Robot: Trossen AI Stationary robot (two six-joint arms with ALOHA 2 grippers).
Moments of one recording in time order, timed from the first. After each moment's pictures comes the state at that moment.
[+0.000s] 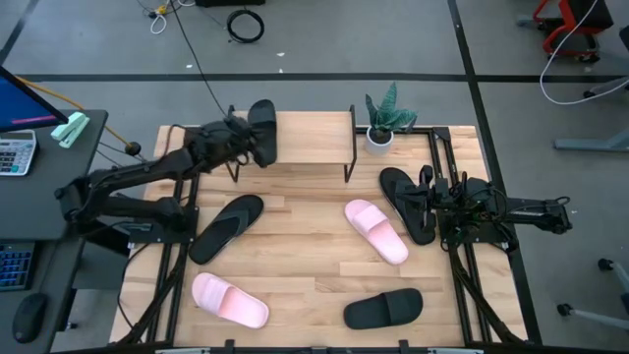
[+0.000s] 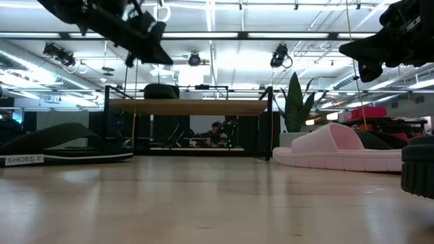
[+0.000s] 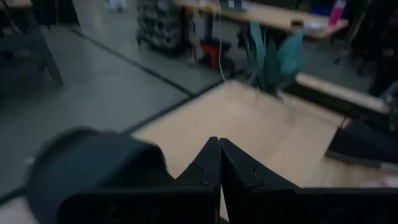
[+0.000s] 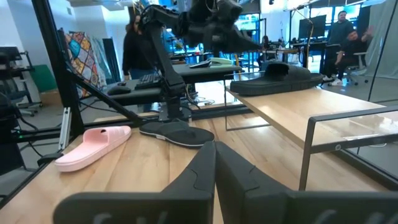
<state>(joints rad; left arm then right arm) 0.48 1.09 0.70 0.15 -0.23 -0.12 -0.07 0.03 0.09 -0.01 0.05 0.11</state>
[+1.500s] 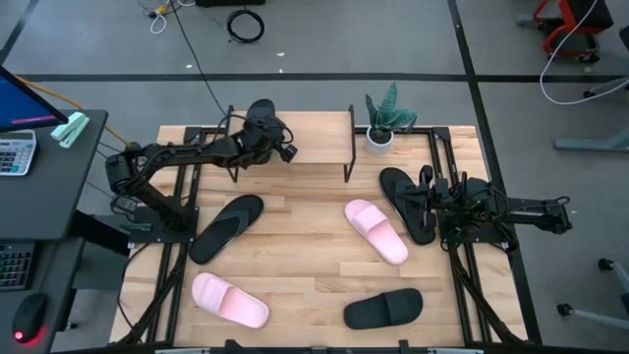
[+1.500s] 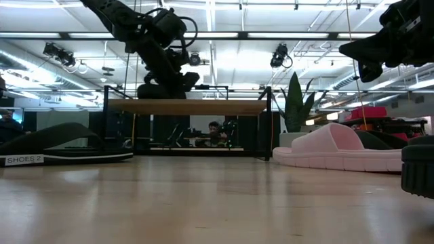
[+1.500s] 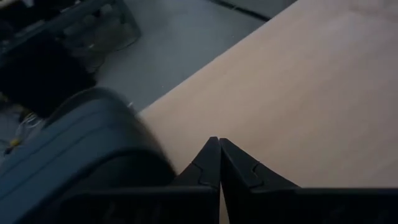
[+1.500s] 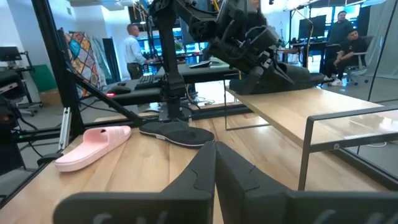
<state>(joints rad) 0.46 1.53 0.97 -0.04 -0.59 -0.07 -0.07 0.03 0.09 -0.01 0.05 0.11</state>
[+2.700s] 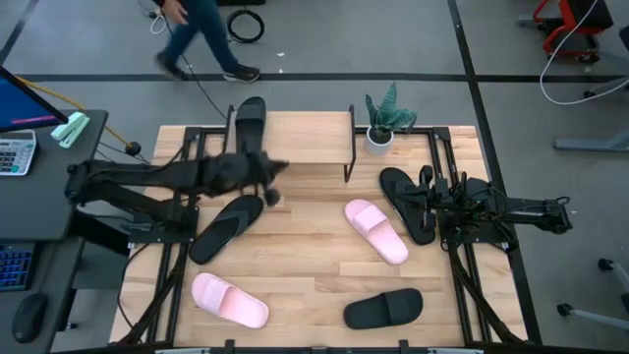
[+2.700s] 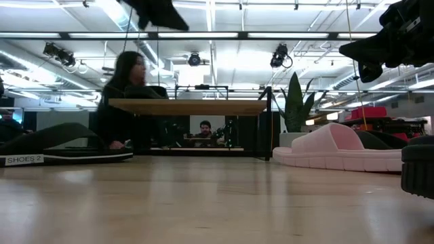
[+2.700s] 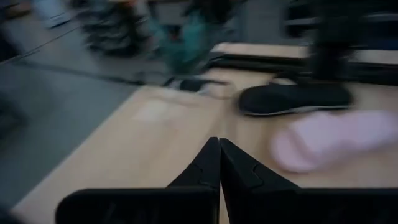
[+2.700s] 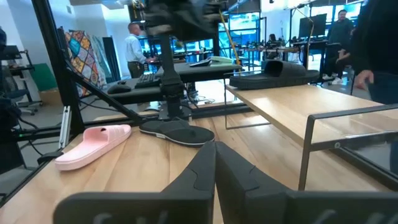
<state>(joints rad) 0.00 1.14 0.98 -0.21 -0.49 -0.03 -0.07 0.03 0.09 -0.01 0.05 0.11</state>
